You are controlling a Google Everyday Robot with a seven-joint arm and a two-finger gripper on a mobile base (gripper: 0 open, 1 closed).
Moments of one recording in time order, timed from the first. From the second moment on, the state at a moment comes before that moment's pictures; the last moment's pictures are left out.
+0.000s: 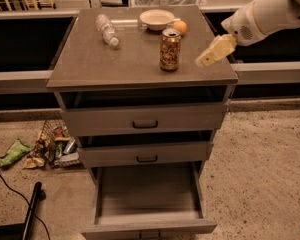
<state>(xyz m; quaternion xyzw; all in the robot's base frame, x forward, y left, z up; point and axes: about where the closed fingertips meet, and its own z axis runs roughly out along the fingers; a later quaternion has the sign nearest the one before) 0.679 -0.177 0.926 -0.47 0.79 0.11 0.38</state>
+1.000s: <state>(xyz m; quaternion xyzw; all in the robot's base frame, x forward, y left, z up) 0.761 -0.134 0.918 -0.42 0.75 0.19 0.47</state>
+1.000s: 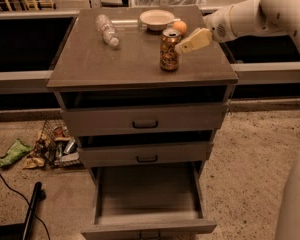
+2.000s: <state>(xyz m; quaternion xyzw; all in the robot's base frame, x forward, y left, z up) 0.769 -0.087 0.908 -0.42 0.73 0.23 0.48</state>
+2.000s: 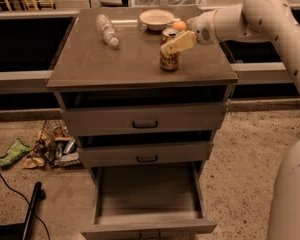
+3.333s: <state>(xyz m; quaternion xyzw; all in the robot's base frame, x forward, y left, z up) 0.748 -0.073 0.934 -0.43 0.68 0.27 0.53</state>
